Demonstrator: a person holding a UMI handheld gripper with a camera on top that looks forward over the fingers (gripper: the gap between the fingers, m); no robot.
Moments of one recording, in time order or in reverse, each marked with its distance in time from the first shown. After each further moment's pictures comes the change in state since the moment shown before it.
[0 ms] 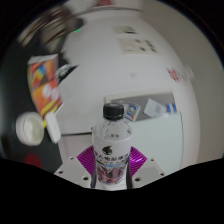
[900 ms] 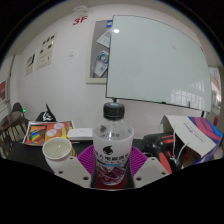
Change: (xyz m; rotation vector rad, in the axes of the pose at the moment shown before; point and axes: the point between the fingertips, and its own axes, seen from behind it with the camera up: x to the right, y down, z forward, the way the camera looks) arm -0.201 0.090 -0.011 -0.260 -0.217 1.349
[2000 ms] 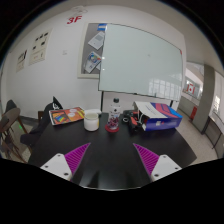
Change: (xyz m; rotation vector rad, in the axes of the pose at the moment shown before) arm -0.087 0.020 -0.361 -0.151 0.247 0.039
